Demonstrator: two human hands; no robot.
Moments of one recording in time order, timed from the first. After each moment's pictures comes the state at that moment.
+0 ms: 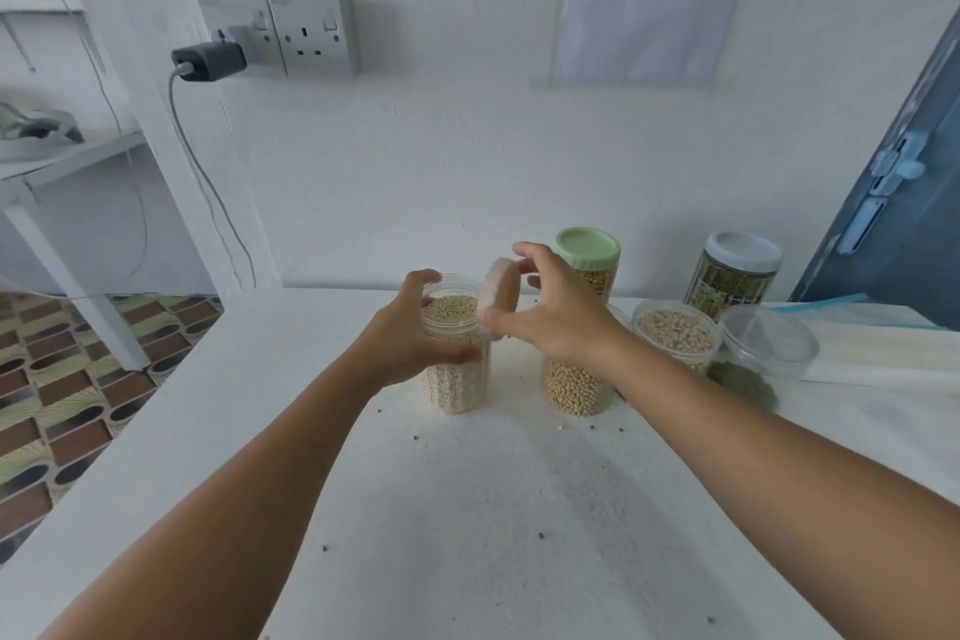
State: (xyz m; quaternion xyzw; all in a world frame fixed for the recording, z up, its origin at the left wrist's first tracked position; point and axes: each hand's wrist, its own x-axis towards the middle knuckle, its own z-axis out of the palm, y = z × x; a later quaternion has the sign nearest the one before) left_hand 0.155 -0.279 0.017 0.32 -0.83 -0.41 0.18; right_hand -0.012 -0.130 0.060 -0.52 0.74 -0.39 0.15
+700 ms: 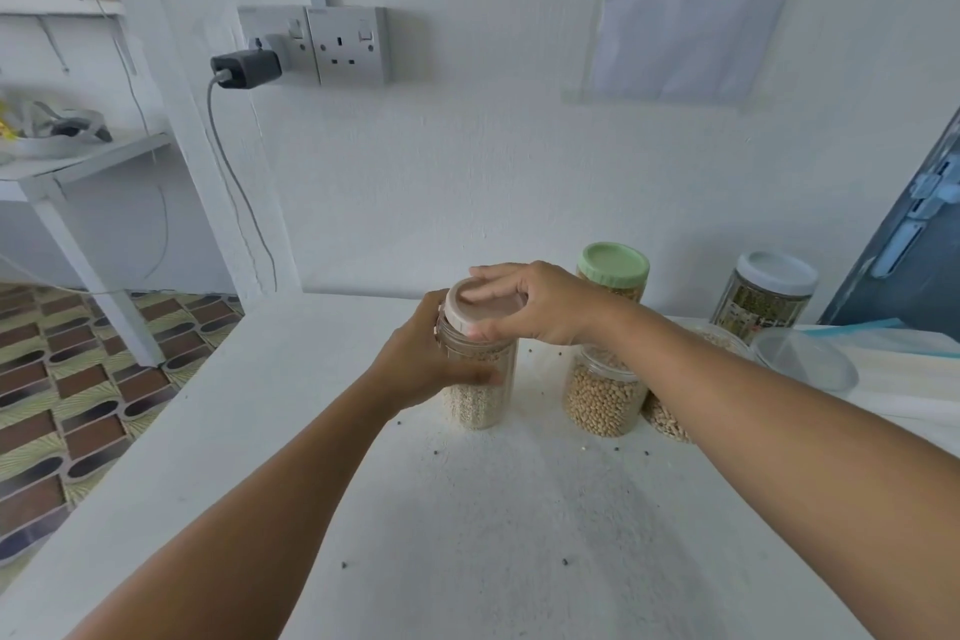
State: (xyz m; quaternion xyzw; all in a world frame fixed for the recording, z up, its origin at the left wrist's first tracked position) left_hand 0.164 -0.285 0.005 0.29 -0.80 -0.48 0.21; right_hand -0.016 -0.178 0.084 -0.64 0.69 -0.26 0.25
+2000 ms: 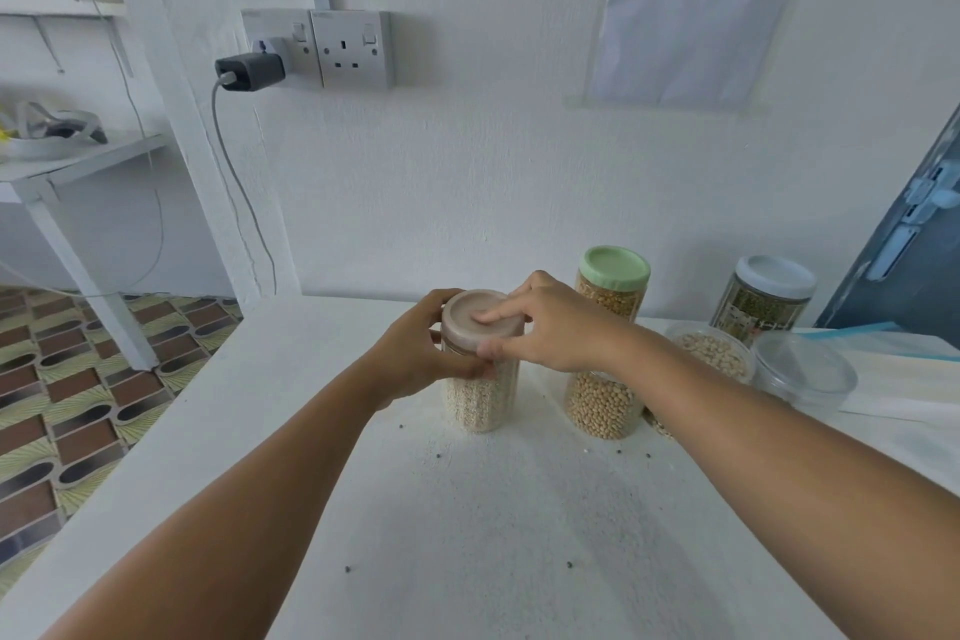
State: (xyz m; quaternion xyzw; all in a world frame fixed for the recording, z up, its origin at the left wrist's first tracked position) left_hand 0.168 -0.300 0.012 0.25 -0.79 -0.52 0.21; right_hand -0.006 -0.164 0.074 -0.62 0.75 -0.17 0.16
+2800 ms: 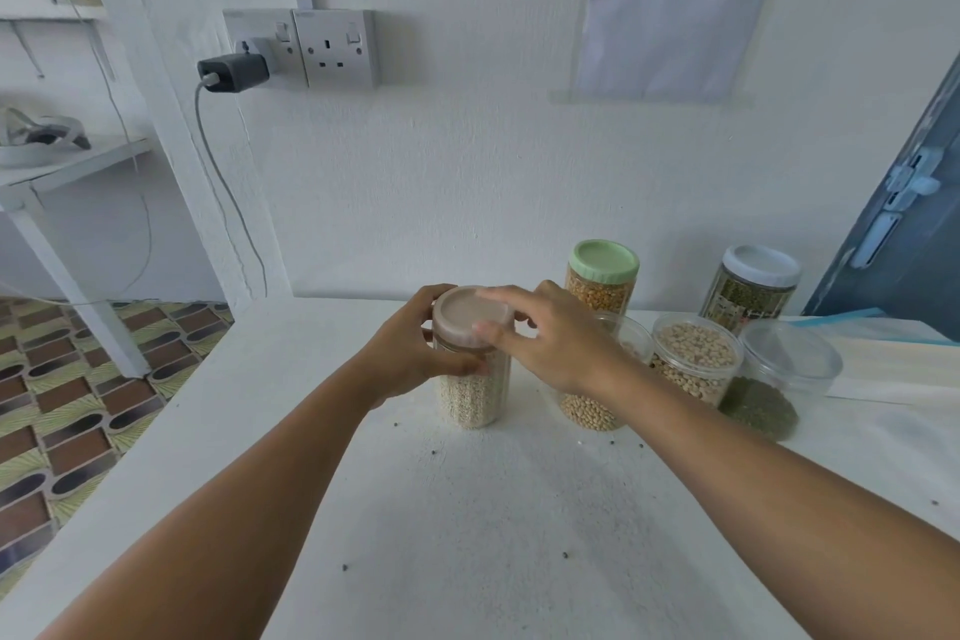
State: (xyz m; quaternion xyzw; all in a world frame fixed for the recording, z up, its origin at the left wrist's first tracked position) left_hand 0.168 -0.298 0.013 0.24 -0.80 -0.50 0.22; right_hand 0.004 -0.145 0.046 -0.59 0.75 -0.29 0.07
